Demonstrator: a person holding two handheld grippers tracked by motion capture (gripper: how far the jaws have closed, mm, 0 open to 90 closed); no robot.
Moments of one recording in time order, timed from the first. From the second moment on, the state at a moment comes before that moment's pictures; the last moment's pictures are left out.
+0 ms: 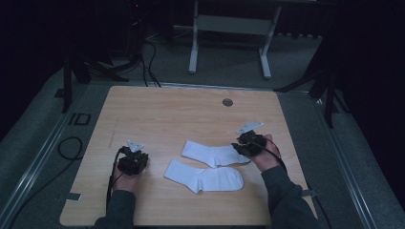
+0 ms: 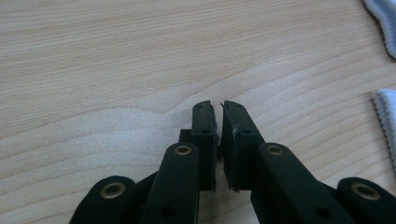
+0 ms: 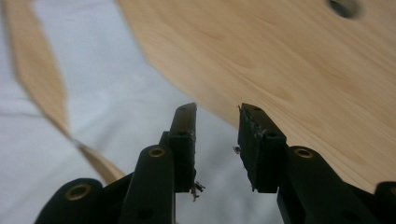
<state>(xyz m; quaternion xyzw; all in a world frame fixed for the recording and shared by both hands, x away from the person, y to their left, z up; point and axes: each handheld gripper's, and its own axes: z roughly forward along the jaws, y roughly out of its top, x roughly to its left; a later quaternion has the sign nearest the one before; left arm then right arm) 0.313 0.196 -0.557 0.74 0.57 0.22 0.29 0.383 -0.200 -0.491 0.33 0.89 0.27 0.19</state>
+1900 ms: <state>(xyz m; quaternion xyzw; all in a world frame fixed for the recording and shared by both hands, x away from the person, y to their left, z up) 0.314 0.195 -0.557 0.74 0.56 0.22 0.29 0.419 -0.111 -0.535 0.27 0.92 0.28 0.10</state>
